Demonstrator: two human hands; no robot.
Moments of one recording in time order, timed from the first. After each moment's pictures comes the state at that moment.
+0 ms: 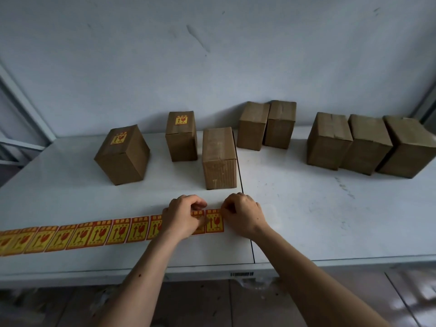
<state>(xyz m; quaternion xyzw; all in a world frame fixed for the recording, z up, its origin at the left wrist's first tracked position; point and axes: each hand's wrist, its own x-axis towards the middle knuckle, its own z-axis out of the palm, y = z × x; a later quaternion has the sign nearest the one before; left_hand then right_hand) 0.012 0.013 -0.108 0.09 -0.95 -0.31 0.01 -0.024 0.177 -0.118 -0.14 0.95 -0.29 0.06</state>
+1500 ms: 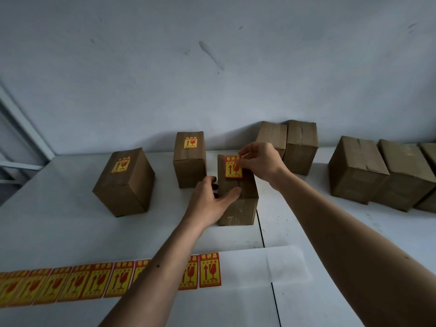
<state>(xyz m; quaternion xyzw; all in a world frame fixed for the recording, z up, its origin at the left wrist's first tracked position) -0.088 0.017 -0.064 0.08 -0.84 -0.53 0.01 -0.182 0.163 -0.022 -0.09 0.85 -0.52 0.02</state>
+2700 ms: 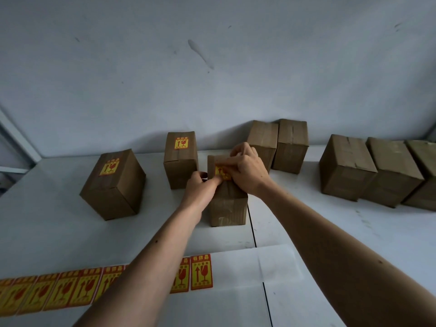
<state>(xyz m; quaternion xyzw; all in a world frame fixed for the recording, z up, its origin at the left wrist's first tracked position) -0.117 0.027 -0.051 0.21 -0.76 -0.62 0.00 -0.170 0.158 -0.037 -0.24 0.93 -0.25 -0.08</state>
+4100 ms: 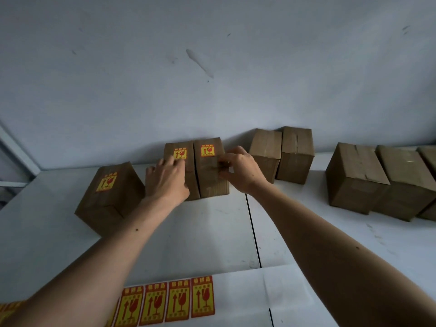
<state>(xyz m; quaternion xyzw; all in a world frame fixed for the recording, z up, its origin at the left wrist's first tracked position) -0.153 -0.040 -0.025 0.07 -0.99 0.02 0.09 -0.215 0.140 -0.040 -0.23 0.93 -0.29 -0.08</state>
